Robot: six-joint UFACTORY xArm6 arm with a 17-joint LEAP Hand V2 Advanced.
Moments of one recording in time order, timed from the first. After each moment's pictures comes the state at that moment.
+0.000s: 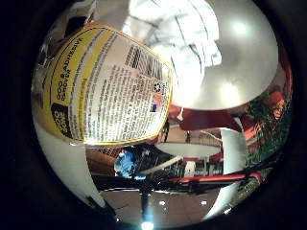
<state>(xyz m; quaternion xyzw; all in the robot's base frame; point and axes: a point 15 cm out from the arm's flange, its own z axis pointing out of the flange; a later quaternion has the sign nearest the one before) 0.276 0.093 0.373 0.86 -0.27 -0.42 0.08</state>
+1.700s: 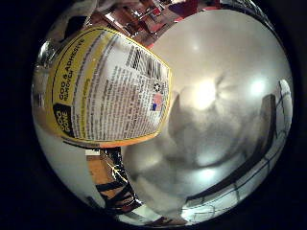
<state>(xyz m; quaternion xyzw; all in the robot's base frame) 0.264 0.281 0.243 0.83 -0.21 -0.41 -0.32</state>
